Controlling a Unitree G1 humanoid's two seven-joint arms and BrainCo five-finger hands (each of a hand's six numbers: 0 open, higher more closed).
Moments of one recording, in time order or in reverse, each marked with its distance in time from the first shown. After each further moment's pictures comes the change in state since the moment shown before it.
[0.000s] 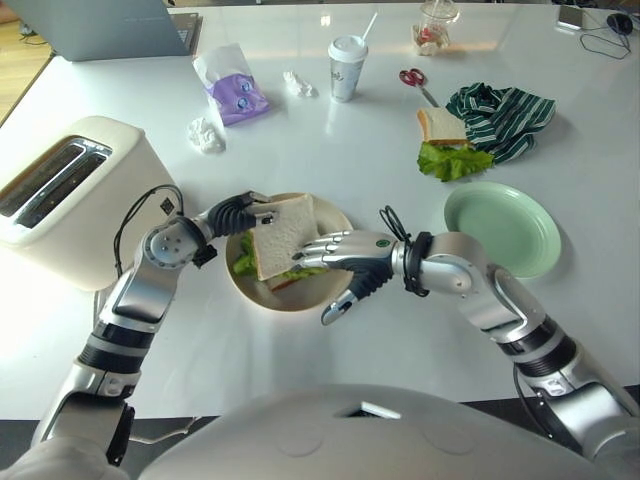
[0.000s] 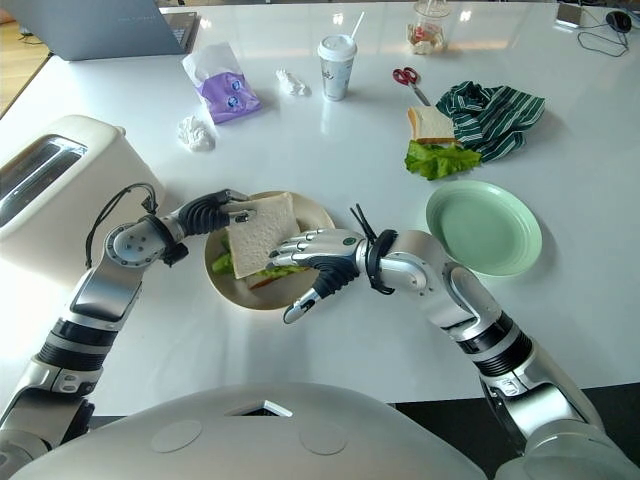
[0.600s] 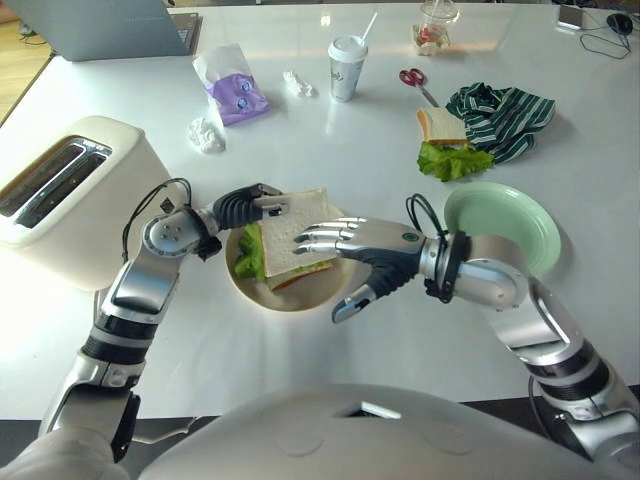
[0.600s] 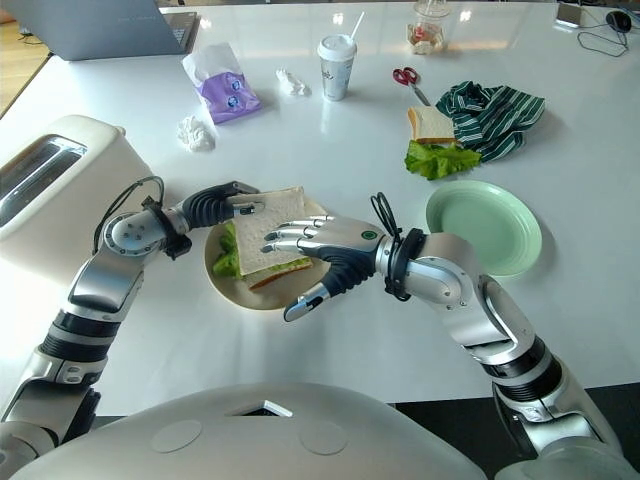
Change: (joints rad) left arm -0.049 -0.017 0.022 -0.032 -0.143 0.071 -0.061; right arm 0.089 -0.034 -0.111 -0.205 0.099 0.108 -0.029
